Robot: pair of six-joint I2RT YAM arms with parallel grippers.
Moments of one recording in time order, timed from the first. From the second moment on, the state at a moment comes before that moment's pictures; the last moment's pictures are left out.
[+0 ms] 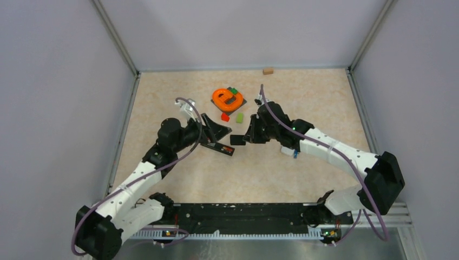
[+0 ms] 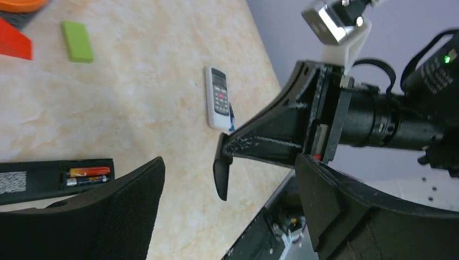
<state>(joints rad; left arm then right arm) -0.47 0.90 0.61 0.11 0.34 -0.82 0.80 1.37 1.08 -0.42 -0.03 0.71</state>
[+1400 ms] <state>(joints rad) -0.48 1.10 0.68 0.45 0.59 -0.21 0.54 1.12 1.05 -0.40 -0.28 0.98</state>
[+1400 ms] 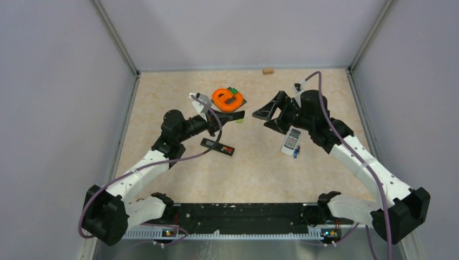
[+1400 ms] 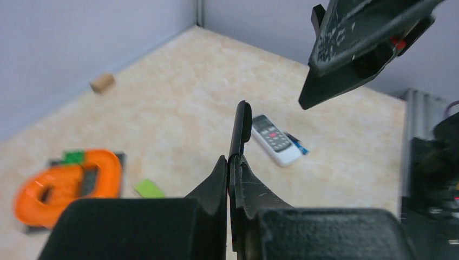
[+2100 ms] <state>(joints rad) -0.56 1.16 0.78 0.55 0.63 0.79 0.53 1.27 1.03 0.03 -0.40 1.60</state>
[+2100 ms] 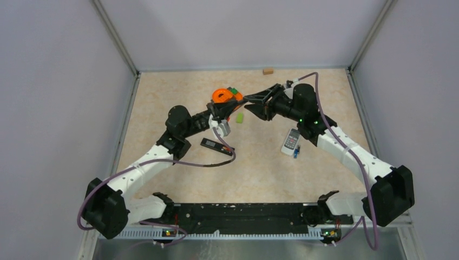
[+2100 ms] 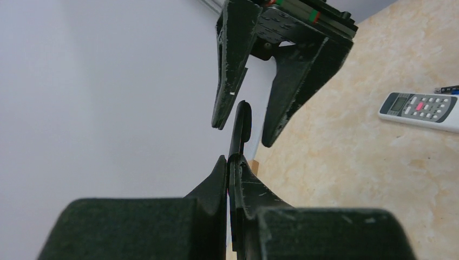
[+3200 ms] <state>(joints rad) -0.62 1.01 0.81 0.38 0.22 -0.44 0.53 1.21 0.88 0.28 -0.25 1.43</state>
